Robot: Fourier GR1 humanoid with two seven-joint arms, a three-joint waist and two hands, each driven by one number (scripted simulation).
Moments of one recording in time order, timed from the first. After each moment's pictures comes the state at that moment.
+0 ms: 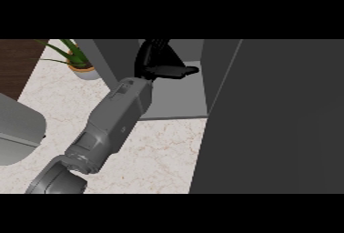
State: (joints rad) left arm -1.15 0.00 -0.07 -0.26 0.50 0.07 -0.58; right arm 0.42 -0.55 0.57 -2.52 -0.03 -0.39 0.00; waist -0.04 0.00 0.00
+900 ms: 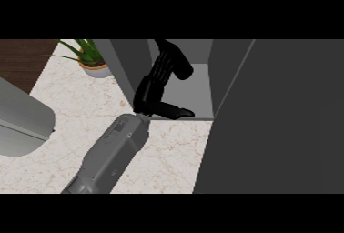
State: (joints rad) left arm -0.73 0.00 -0.31 -0.75 0.61 0.04 -0.48; right arm 0.44 -0.58 0.52 -2.52 -0.03 -0.41 0.01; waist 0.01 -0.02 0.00
